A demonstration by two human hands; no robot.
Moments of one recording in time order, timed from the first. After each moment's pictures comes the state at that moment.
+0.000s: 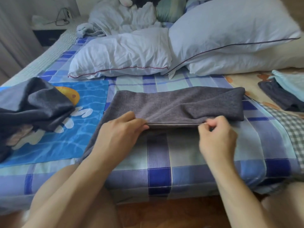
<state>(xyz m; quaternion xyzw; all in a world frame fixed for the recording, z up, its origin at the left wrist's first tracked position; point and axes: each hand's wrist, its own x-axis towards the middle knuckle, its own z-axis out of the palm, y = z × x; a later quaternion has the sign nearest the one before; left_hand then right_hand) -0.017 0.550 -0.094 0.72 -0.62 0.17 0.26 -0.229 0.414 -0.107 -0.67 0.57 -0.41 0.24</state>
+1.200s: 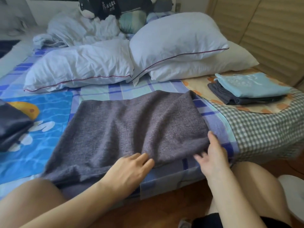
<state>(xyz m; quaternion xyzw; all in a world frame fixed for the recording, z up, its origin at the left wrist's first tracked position) -0.120 0.544 -0.146 0.56 -0.82 0.09 0.07 -0.341 0.395 -0.130 -0.14 0.56 -0.52 0.63</state>
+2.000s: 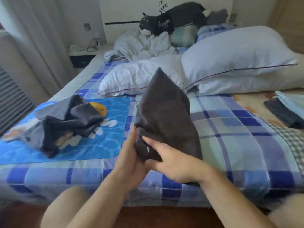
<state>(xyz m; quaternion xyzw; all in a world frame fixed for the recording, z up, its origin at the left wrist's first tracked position) -0.076 0.605 -0.056 0.50 -0.13 -0.51 0.69 -0.188 0.509 -0.030 -0.88 0.13 -0.04 0.46</state>
